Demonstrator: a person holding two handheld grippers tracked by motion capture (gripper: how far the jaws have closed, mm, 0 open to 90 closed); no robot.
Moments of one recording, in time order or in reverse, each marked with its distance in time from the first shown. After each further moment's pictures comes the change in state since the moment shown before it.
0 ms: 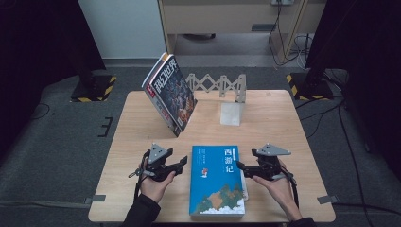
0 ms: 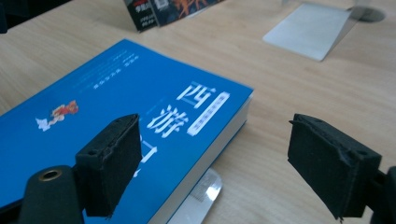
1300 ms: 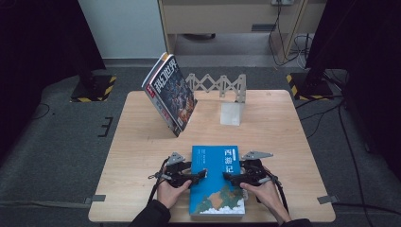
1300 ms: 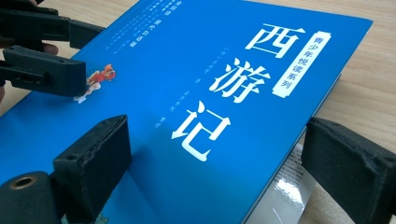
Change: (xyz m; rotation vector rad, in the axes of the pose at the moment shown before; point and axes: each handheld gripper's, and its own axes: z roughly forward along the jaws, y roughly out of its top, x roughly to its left) left arm -0.020 -0.033 0.050 0.151 -0.194 -0.060; right arm 0.025 -0.016 0.034 0.136 0.134 0.107
